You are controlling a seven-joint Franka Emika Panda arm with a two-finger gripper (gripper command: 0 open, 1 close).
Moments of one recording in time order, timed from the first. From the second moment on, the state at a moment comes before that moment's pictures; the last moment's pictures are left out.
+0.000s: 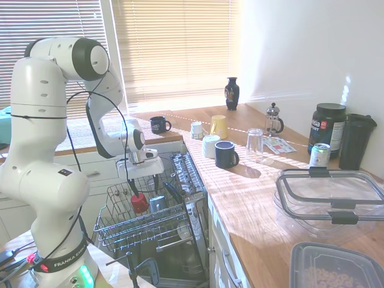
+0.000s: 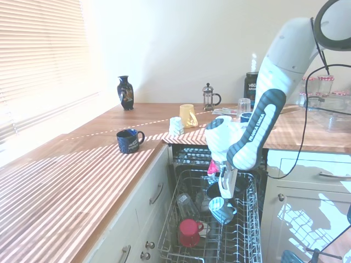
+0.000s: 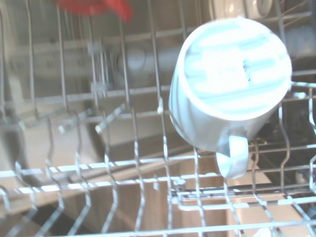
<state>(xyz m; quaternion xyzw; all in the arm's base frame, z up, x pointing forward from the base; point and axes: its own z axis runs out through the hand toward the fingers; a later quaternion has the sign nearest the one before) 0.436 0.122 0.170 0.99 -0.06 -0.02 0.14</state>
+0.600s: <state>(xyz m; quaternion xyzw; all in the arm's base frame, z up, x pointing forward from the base) 0.475 0.136 0.129 0.99 -0.02 -0.02 0.16</state>
